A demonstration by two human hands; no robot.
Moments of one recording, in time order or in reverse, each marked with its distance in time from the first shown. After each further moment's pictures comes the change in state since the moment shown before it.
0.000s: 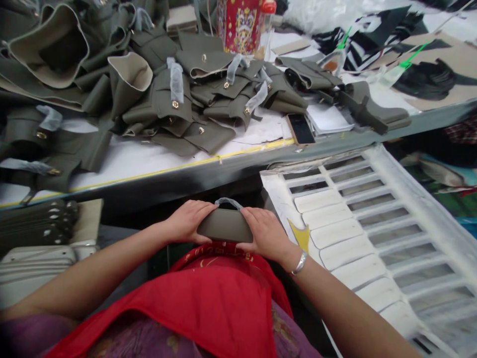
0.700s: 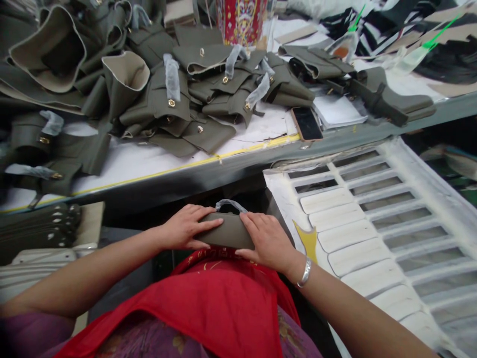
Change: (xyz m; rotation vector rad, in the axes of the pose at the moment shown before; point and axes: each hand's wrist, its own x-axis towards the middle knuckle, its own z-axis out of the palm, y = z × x) left_hand -0.002 -0.003 0.000 0.160 -0.032 0.182; right_hand -0.006 0.009 0.007 -0.030 -0.017 -0.051
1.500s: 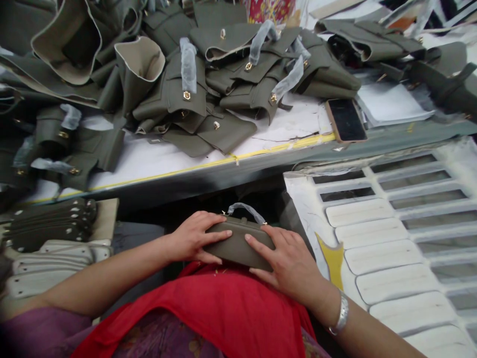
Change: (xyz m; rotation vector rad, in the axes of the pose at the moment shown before) left_hand -0.004 -0.009 0.013 -0.094 0.238 -0.011; right_hand 0.007 0.009 0.001 -0.045 -0.004 -0.076
